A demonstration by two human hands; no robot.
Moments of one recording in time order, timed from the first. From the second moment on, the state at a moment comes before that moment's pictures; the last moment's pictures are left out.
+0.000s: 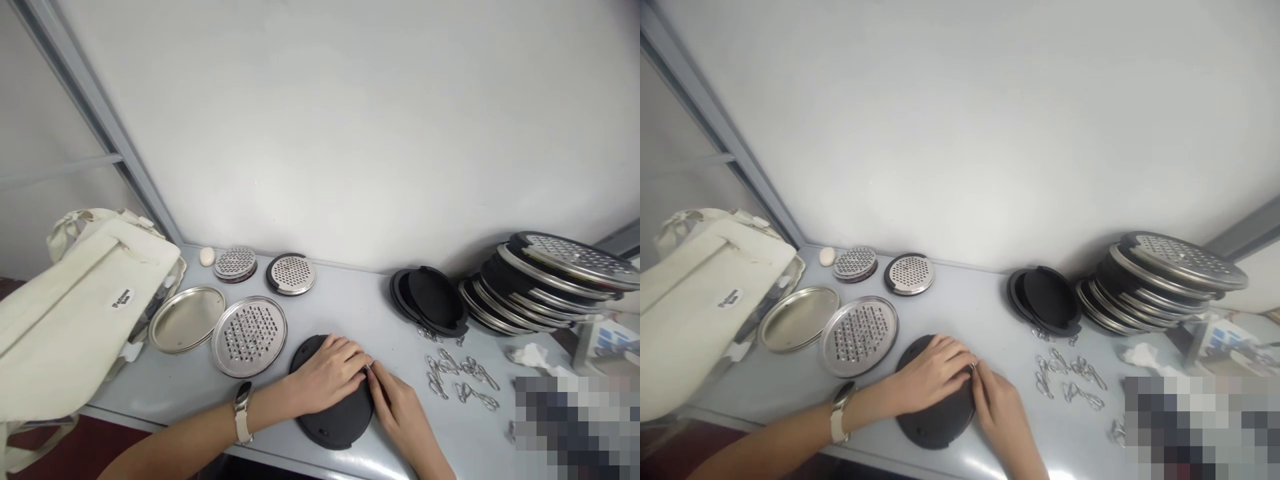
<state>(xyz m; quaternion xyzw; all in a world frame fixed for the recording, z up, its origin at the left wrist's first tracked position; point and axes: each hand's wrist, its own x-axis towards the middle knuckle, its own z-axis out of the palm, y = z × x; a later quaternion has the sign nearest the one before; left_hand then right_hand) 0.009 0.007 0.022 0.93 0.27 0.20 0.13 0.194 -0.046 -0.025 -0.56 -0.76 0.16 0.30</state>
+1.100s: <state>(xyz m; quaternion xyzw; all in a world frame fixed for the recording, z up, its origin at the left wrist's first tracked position) 0.009 0.008 0.021 0.92 0.26 0.22 0.17 0.193 -0.044 -0.024 -0.59 -0.74 0.17 0.27</state>
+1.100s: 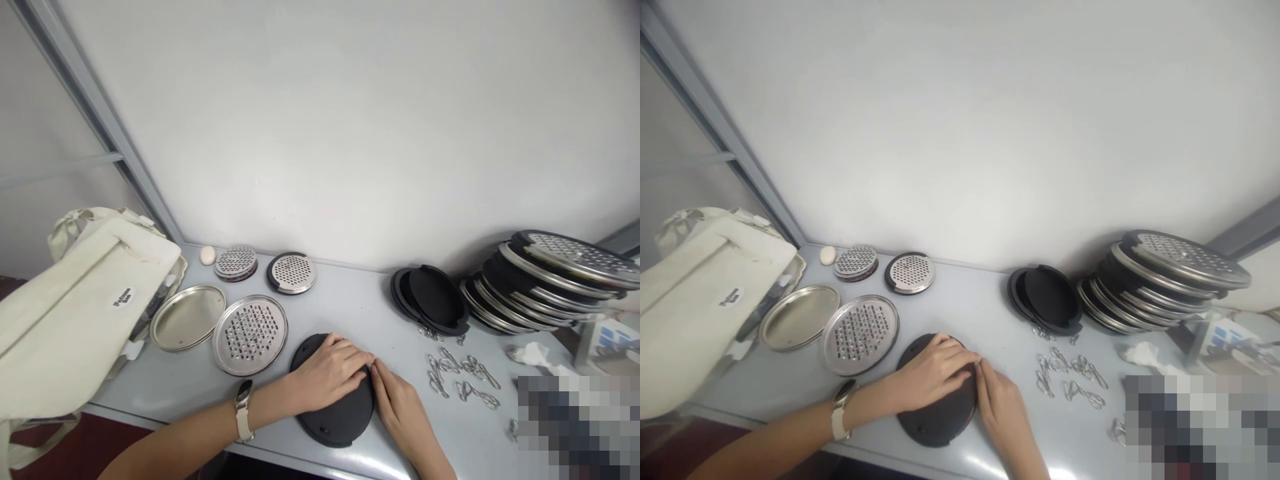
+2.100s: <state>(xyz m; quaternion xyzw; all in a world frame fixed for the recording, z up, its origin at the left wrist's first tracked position) 0.009 0.006 0.023 0.92 0.29 0.20 0.17 0.184 -0.038 -0.018 -0.65 -0.73 0.11 0.19</state>
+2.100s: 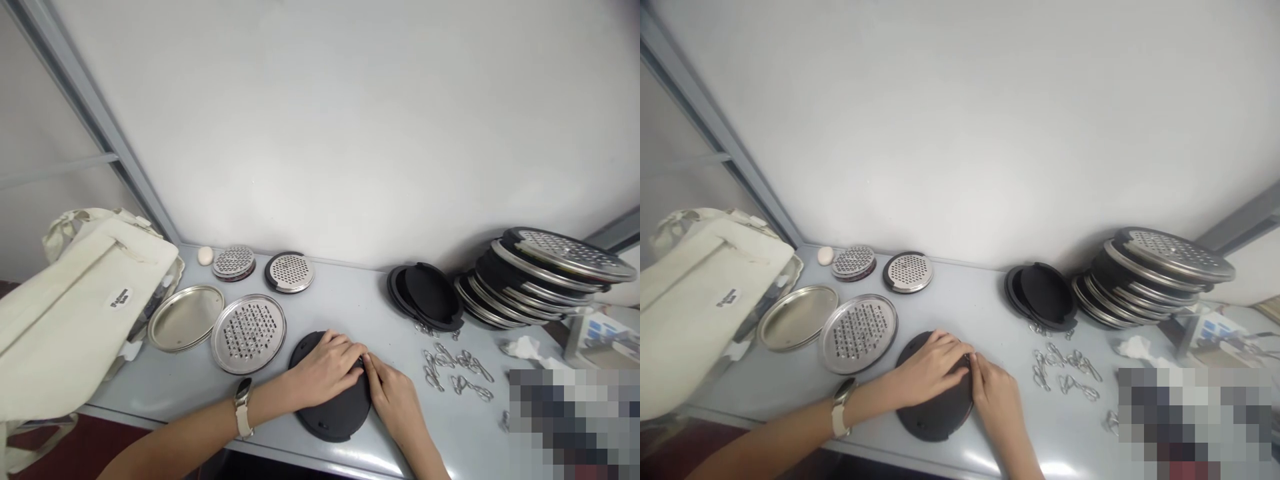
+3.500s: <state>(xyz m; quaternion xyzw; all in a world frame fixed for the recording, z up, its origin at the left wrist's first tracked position) 0.011 0.007 0.024 0.92 0.29 0.20 0.19 0.188 -0.045 -0.020 -0.60 -0.75 0.11 0.25</state>
